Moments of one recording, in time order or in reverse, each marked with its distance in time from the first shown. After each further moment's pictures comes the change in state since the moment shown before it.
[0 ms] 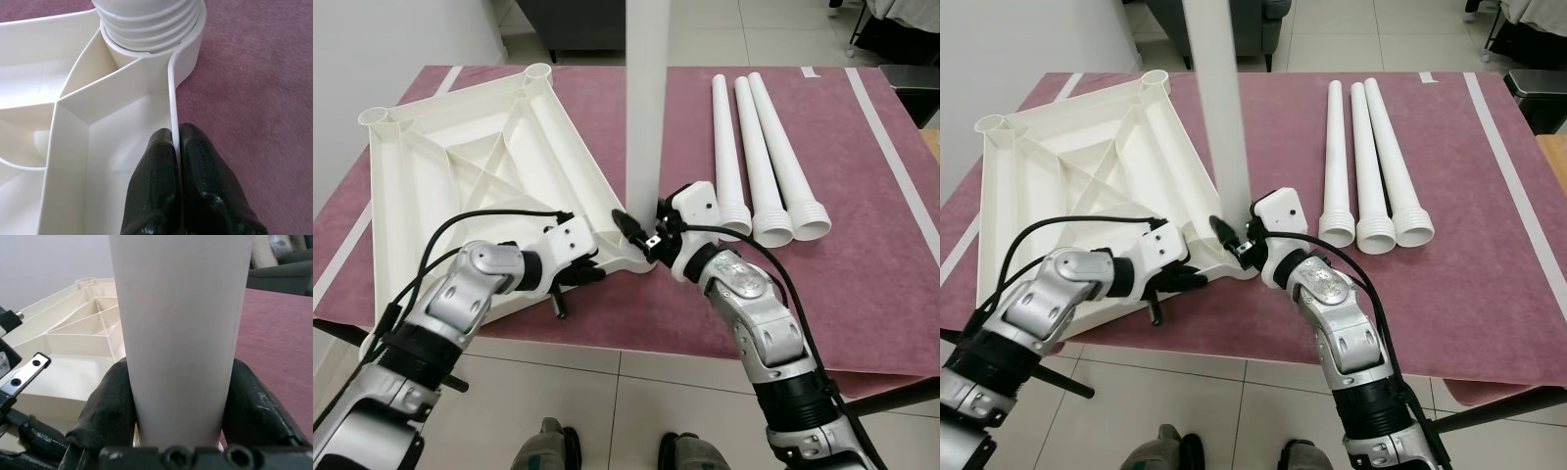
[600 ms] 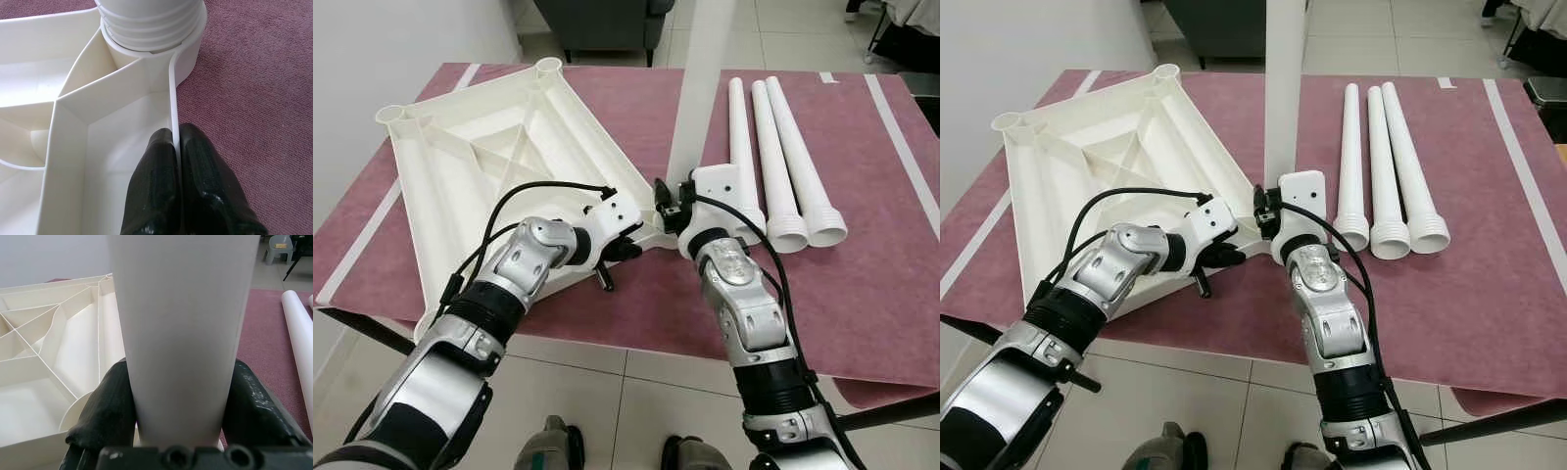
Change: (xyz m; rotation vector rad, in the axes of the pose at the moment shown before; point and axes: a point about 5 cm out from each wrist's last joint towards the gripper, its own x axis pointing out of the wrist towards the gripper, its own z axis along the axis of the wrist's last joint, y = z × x) left arm 0.051 0.019 0.027 -0.050 -0.006 0.049; right arm 0.009 -0.018 -0.002 0.033 0.029 -0.414
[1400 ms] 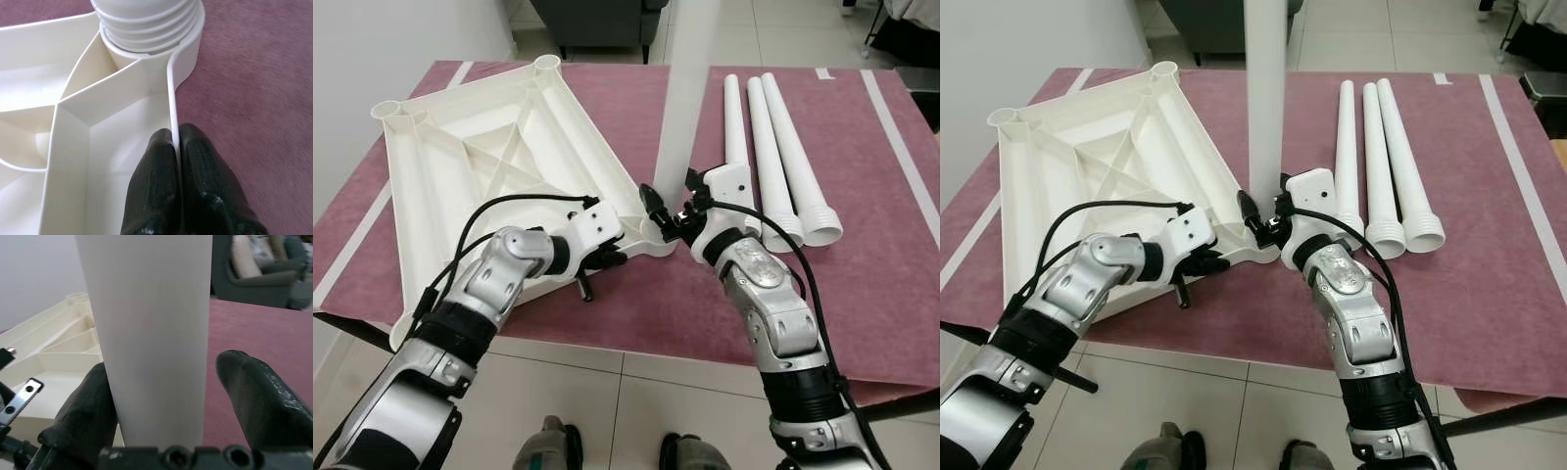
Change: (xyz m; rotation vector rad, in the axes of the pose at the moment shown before) left arm -0.040 -0.011 -0.019 0.095 -0.013 -0.056; right arm -0.015 -0.005 0.023 -0.021 -0.123 0.363
